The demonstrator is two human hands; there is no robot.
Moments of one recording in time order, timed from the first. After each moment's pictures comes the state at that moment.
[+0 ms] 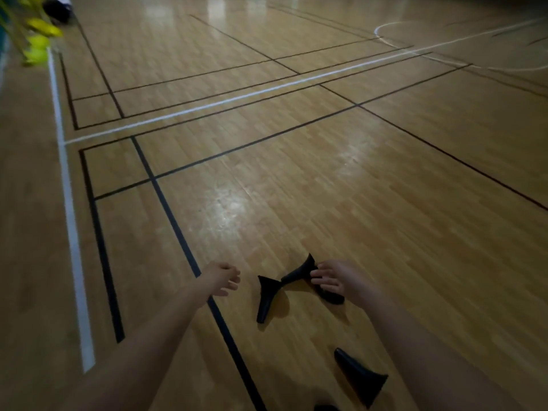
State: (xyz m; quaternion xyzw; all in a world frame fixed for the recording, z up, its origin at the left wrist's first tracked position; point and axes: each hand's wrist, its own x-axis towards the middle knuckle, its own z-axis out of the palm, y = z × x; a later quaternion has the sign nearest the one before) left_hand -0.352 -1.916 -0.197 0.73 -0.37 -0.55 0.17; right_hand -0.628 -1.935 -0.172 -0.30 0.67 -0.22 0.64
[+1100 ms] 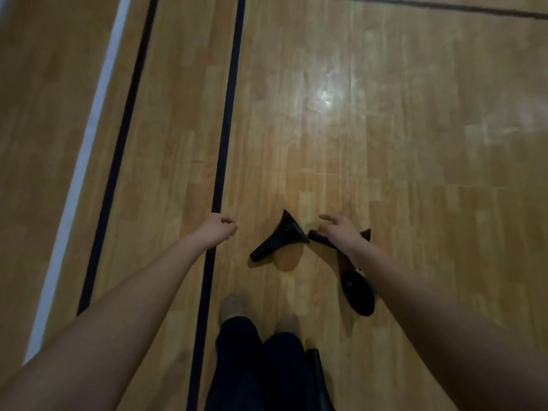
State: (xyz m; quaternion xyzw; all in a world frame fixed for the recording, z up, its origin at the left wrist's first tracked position) left_hand -0.351 -2.064 -0.563 0.81 -0.13 -0.53 0.20; right_hand -0.547 -2.234 -0.539 -0.56 0.57 0.18 0.58
